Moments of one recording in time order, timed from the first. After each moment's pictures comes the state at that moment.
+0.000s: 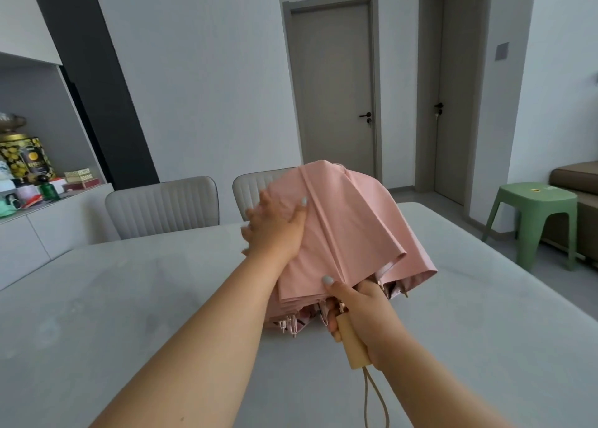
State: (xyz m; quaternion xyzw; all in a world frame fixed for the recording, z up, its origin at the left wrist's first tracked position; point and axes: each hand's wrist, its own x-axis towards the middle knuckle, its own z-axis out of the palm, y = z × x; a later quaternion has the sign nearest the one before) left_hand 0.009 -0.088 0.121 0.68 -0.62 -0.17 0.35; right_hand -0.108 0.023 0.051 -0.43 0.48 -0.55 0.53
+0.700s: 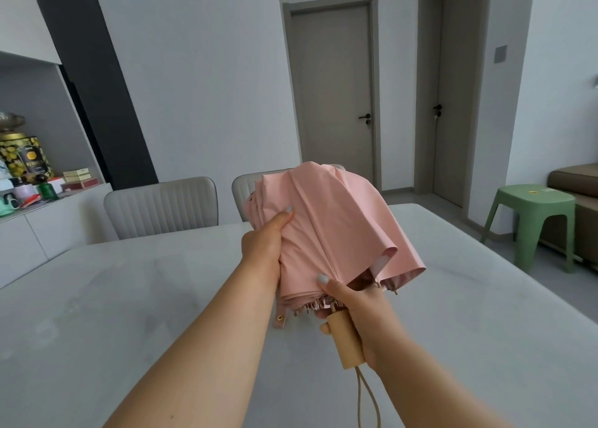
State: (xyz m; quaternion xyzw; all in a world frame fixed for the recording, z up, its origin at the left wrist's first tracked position) left_hand 0.020 -0.082 0.109 0.51 -0.36 -0.52 0.58; right_hand -0.106 0.024 0.056 -0.37 0.45 -0.60 0.55
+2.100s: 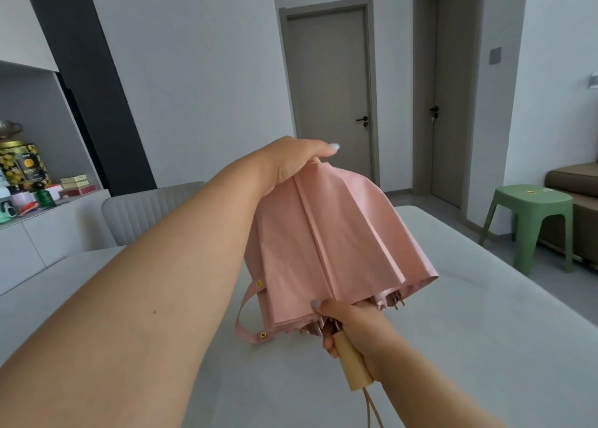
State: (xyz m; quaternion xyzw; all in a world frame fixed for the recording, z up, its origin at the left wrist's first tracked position) left_hand -0.008 -0.082 0.244 0.51 -0.76 -0.27 0.28; right_hand -0.110 0.024 0.046 -0.44 0.48 -0.50 0.58
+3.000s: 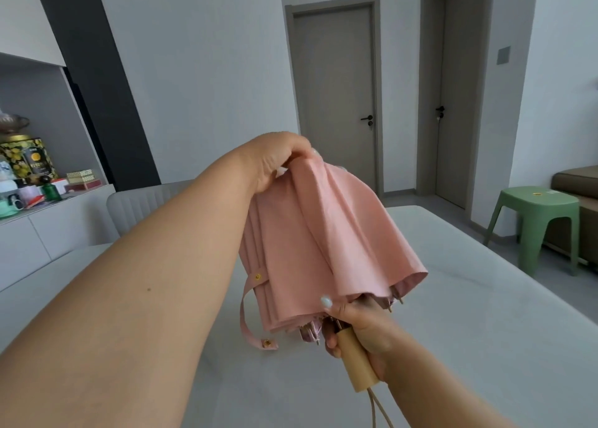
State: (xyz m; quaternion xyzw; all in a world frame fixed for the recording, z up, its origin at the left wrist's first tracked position) left_hand 0.008 -0.080 0.244 0.48 -0.70 -0.37 0.38; right_hand -0.110 0.024 0.044 -0.47 0.35 -0.51 0.63
